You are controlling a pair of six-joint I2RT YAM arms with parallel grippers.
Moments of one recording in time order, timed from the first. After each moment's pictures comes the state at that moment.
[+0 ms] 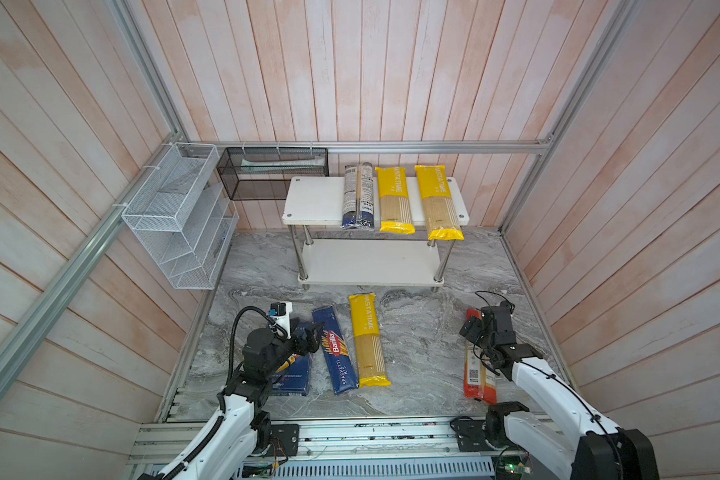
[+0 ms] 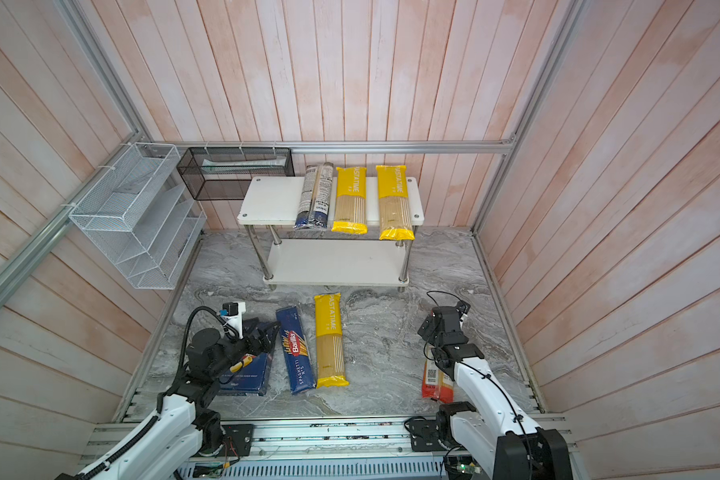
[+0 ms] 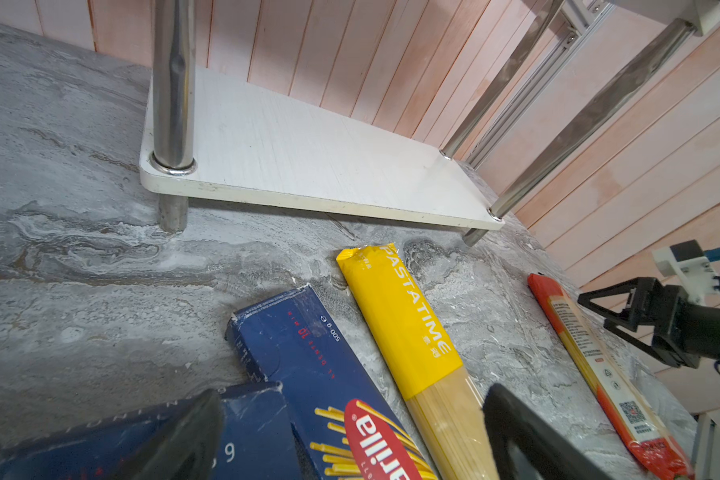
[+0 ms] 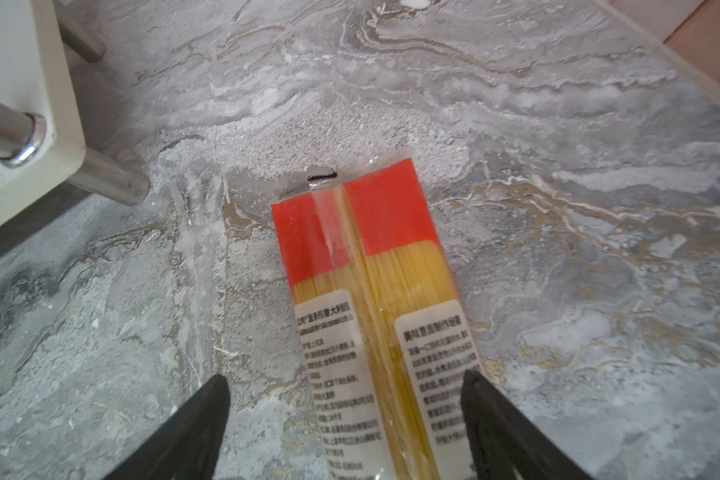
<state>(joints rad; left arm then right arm) -0.25 0.73 0.16 0.29 0.32 -0.36 0.13 0.95 0.41 -0.32 0.27 0.64</state>
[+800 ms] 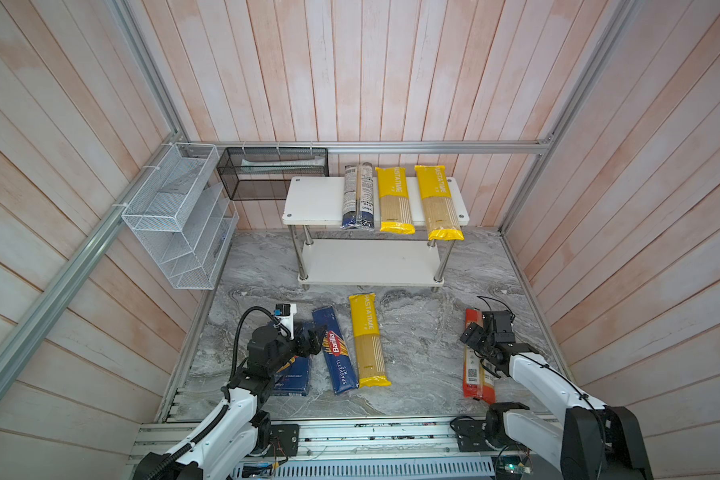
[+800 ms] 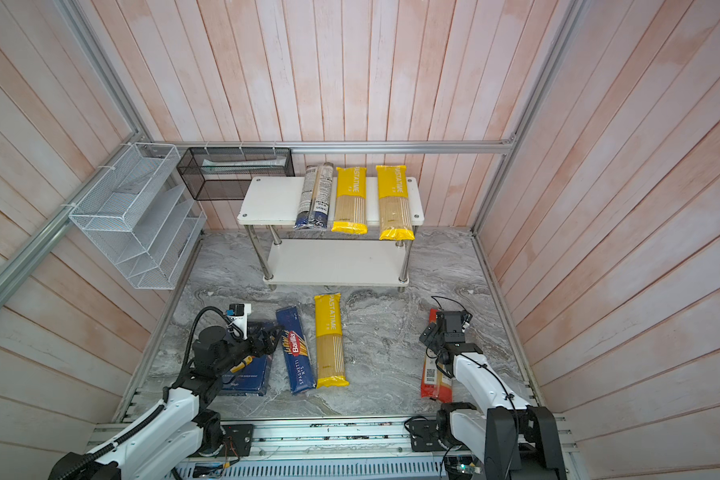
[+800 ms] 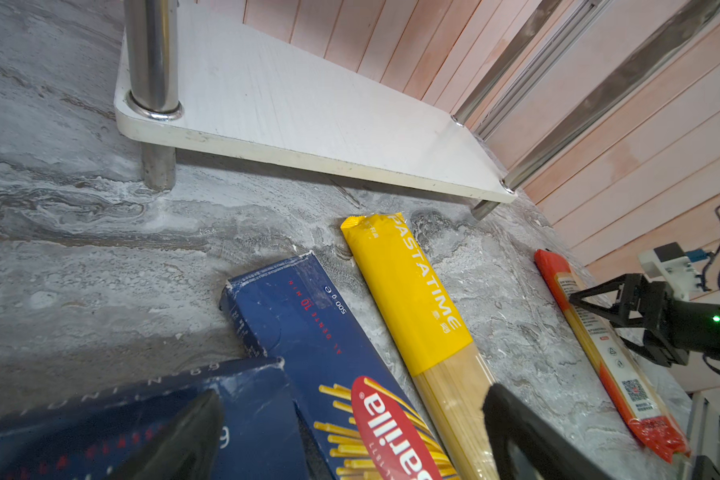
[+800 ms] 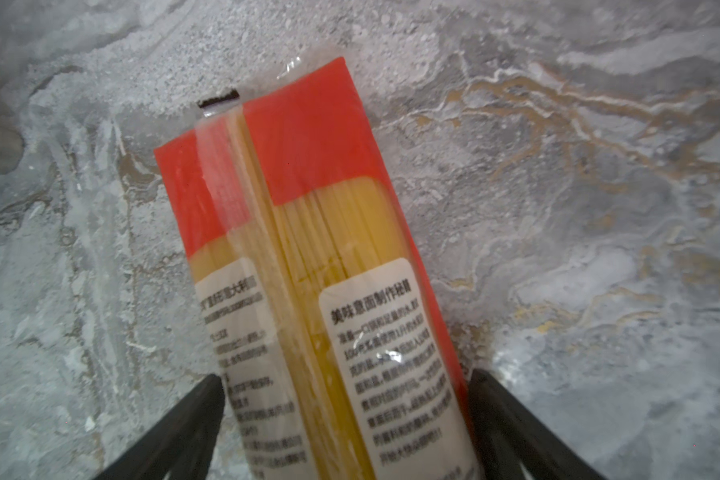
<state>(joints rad) -0.25 0.83 0.16 0.31 0.34 -0.36 0.06 1.08 0.37 -0.28 0.15 0.68</state>
